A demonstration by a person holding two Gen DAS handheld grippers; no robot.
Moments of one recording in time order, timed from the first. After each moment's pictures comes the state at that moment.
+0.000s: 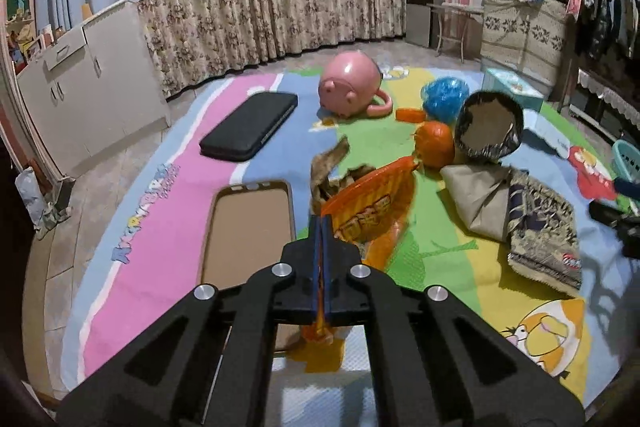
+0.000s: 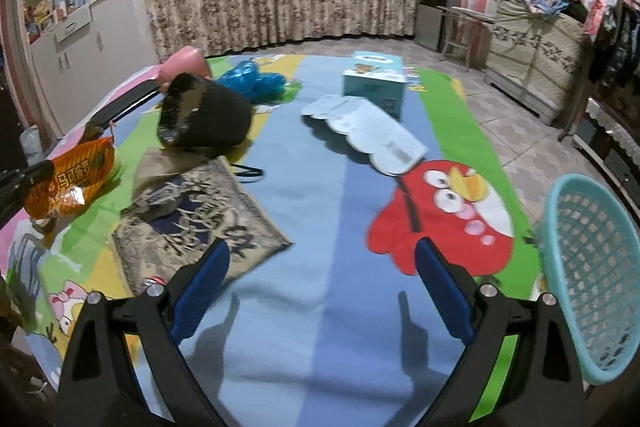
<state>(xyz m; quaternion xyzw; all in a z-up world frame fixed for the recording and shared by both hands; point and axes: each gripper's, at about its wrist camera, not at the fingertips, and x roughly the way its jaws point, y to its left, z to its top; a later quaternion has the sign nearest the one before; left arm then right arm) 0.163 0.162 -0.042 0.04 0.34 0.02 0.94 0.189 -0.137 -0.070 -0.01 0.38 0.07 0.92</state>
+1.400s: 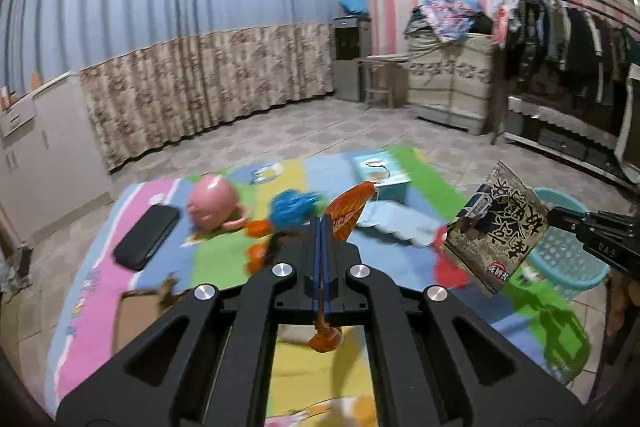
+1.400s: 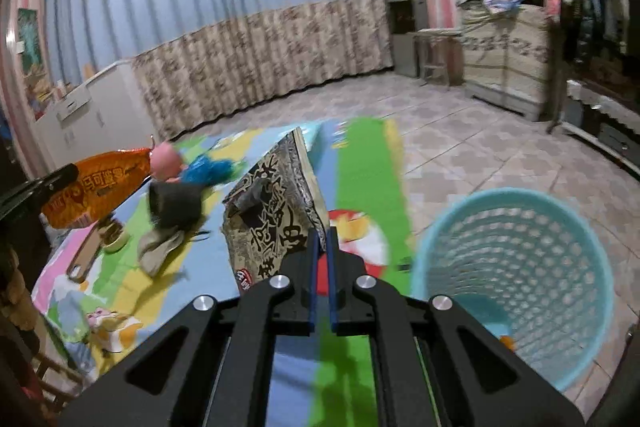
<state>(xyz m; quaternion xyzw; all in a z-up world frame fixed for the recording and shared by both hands) 0.150 0.004 0.048 0.06 0.24 -0.10 0.96 0.129 -0.289 -0.002 0.09 0.28 0.03 0.96</state>
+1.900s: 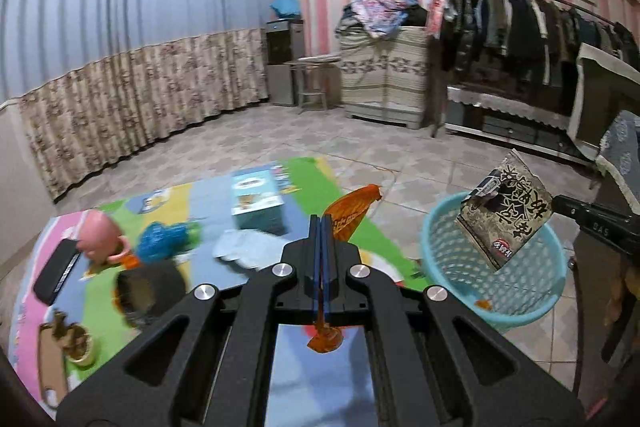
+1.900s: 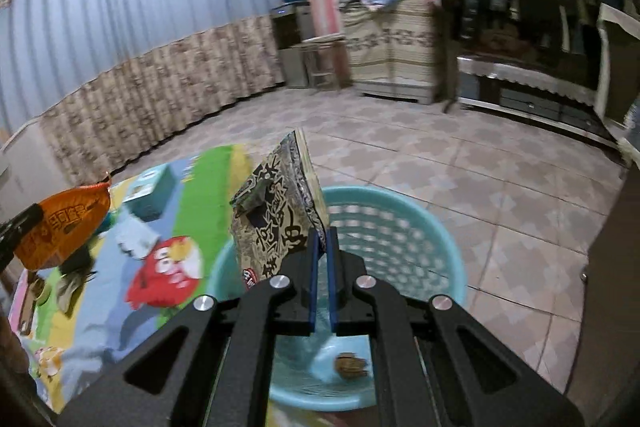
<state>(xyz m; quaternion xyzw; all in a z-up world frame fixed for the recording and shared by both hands) 0.159 -0.133 0.031 0.08 0.23 -0.21 0.95 0.097 -0.425 -0.016 0.14 0.27 -0.15 0.94</state>
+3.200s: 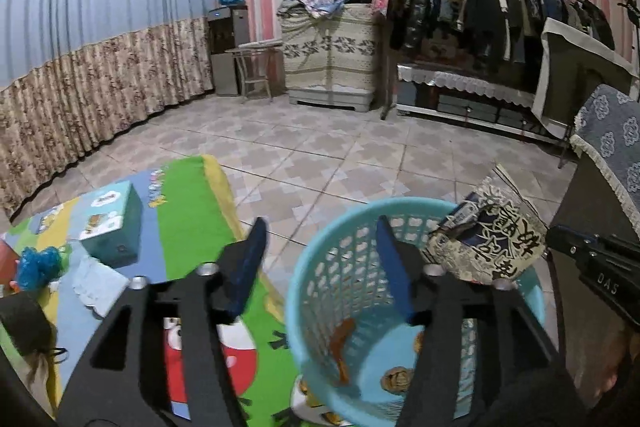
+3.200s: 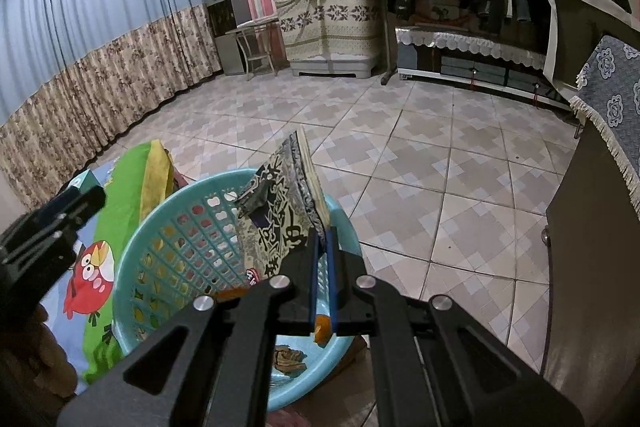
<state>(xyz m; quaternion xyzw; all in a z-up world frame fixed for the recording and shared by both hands) 0.197 -0.284 -0.013 0.10 0.25 -0.27 0.92 0.094 -0.480 -0.043 0.16 0.31 -0.23 0.91</state>
